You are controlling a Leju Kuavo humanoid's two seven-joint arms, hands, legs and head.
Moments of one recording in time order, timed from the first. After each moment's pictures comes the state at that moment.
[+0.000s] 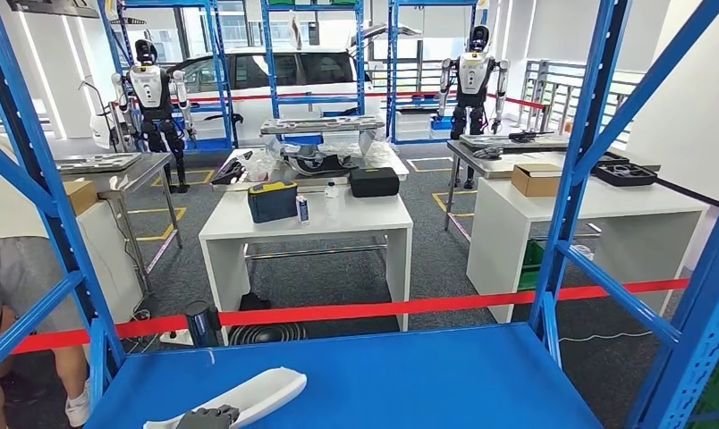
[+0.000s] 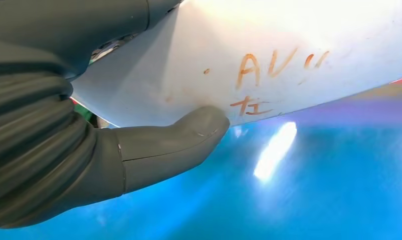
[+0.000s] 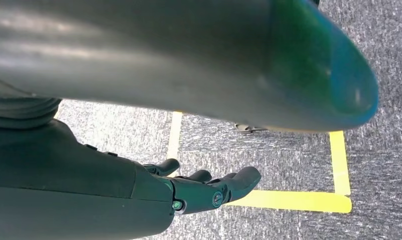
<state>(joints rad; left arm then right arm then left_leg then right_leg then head) -0.73 -0.06 -0.35 -0.34 -1.26 0.42 -0.27 -0.02 0.08 -0.76 -0.21 0.75 0.45 -0.11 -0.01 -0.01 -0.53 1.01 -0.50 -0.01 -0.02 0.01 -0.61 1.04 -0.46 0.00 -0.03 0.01</state>
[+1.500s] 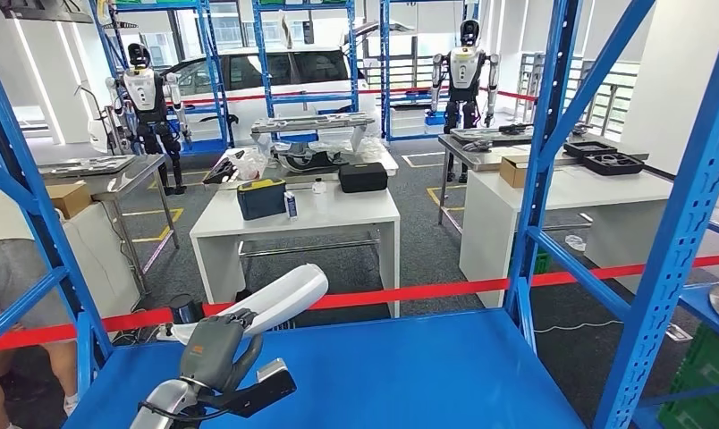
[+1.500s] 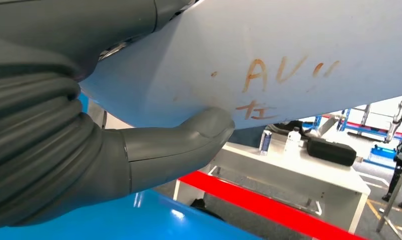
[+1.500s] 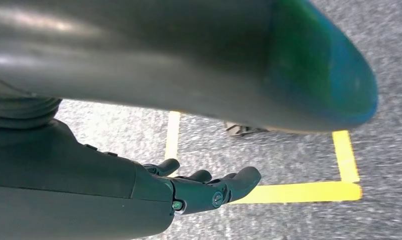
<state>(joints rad) -0.80 -0.09 -0.35 -0.78 -1.06 0.23 -0.35 -0.03 0.11 -0.83 -0.21 0.75 0.45 -0.14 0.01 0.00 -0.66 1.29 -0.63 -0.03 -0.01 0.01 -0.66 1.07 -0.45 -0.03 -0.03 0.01</state>
